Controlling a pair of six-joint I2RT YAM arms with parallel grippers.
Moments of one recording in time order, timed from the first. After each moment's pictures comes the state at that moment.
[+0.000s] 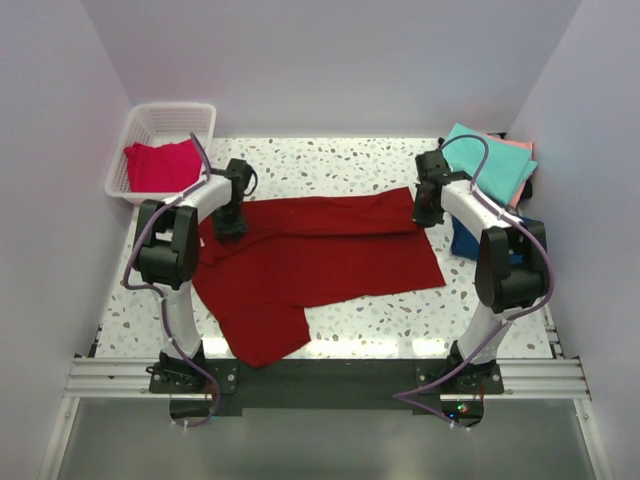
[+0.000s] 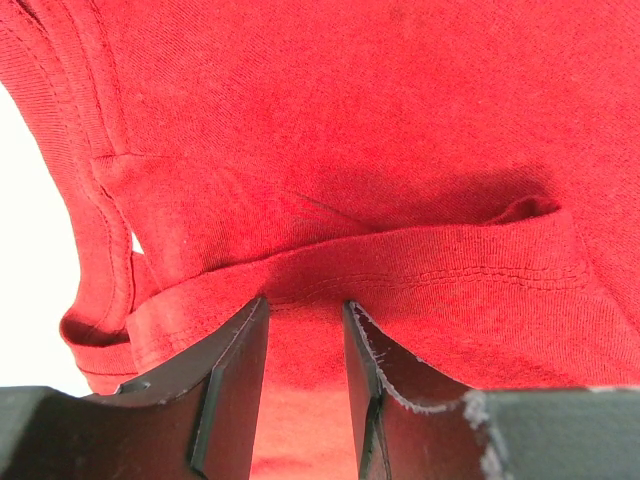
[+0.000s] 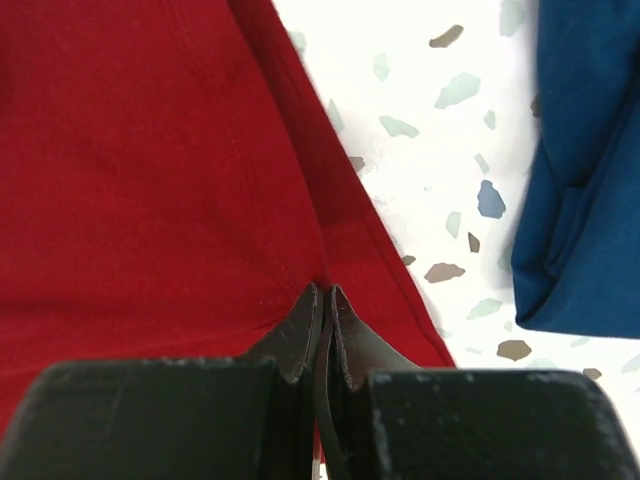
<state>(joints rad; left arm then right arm) -0.20 2.04 1.43 -0.88 -0.33 -0.51 0.17 1.79 1.33 -0.69 0.21 0.40</state>
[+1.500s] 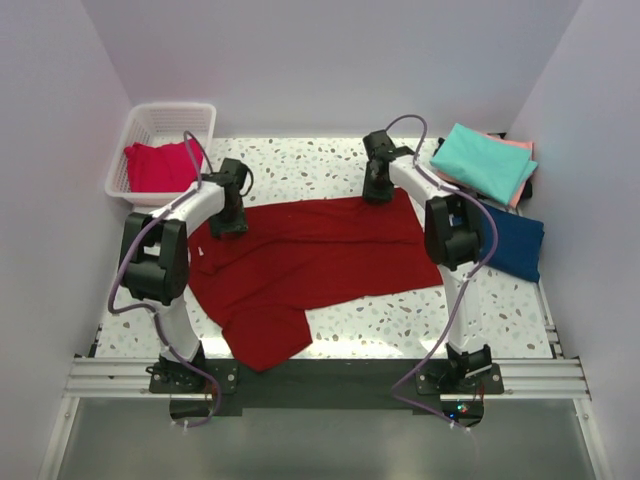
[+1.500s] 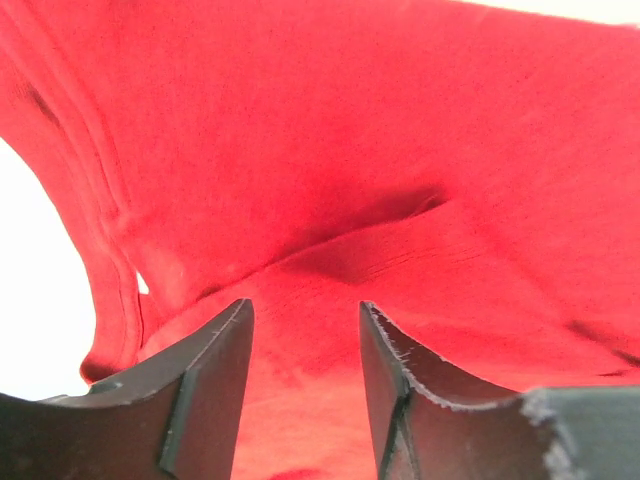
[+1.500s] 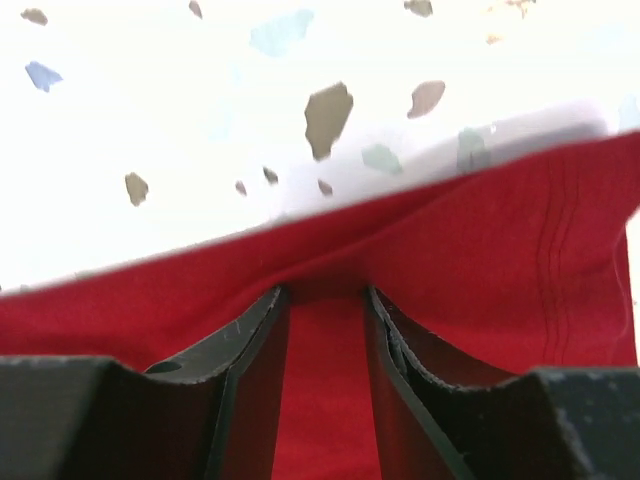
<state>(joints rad) -0.21 1.87 1.31 -0.76 -0.30 -0.44 0.34 2.32 1.94 -0.76 0.19 0.47</state>
